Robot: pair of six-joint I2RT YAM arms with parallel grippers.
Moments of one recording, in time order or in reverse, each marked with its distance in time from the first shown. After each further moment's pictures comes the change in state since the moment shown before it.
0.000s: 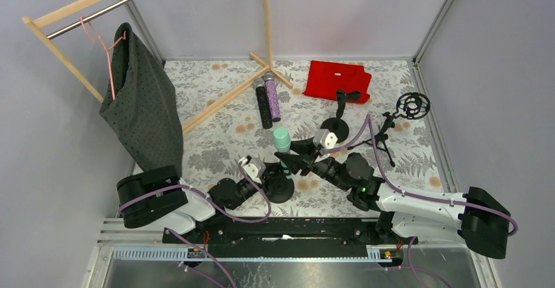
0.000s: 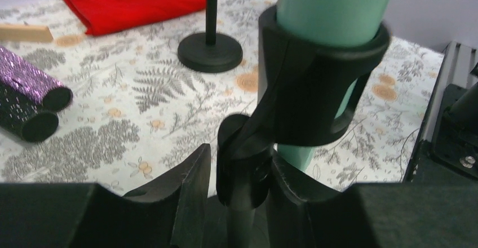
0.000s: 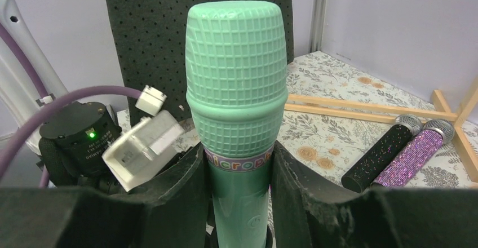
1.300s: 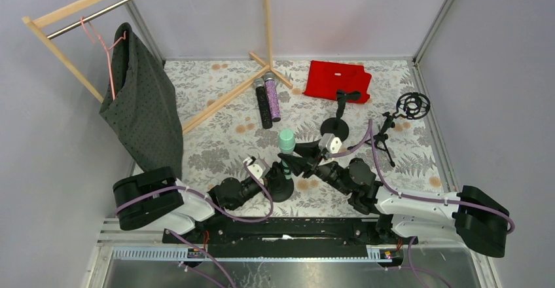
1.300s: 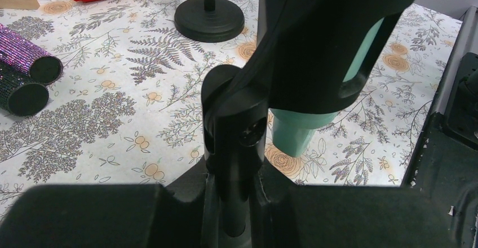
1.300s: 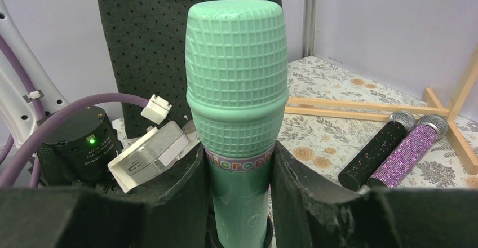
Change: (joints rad) left arm -0.005 -0.034 0.012 -0.181 -0.003 -0.019; right arm 0.007 0.016 -0.090 0.145 0.042 0.008
